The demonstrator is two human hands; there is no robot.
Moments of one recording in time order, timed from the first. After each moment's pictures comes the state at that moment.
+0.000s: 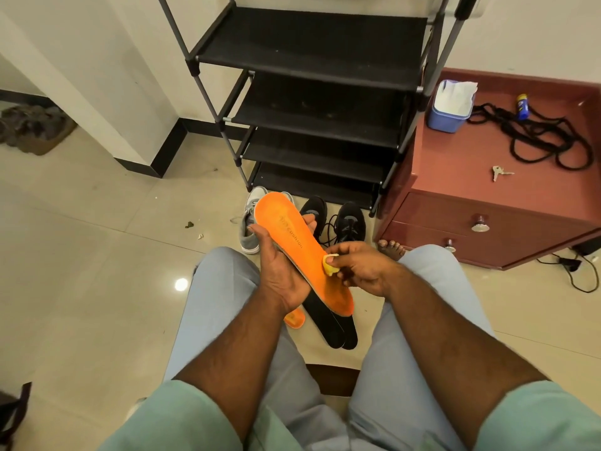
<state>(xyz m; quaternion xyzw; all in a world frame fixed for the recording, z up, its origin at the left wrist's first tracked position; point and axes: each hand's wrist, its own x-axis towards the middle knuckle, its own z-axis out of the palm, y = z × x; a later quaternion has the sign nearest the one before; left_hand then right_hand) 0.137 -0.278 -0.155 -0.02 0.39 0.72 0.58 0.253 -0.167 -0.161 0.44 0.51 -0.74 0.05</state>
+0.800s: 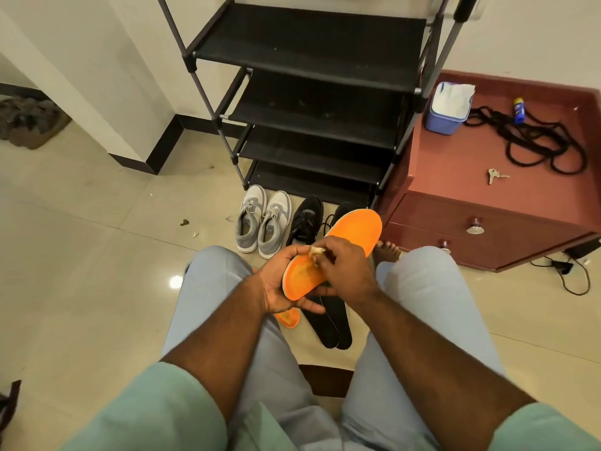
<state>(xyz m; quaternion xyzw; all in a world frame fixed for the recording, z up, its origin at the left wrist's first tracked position) 0.117 -0.278 -0.155 -0.04 0.45 0.41 0.79 0.243 -0.202 -0.159 0.38 0.82 -0.40 -0.14</state>
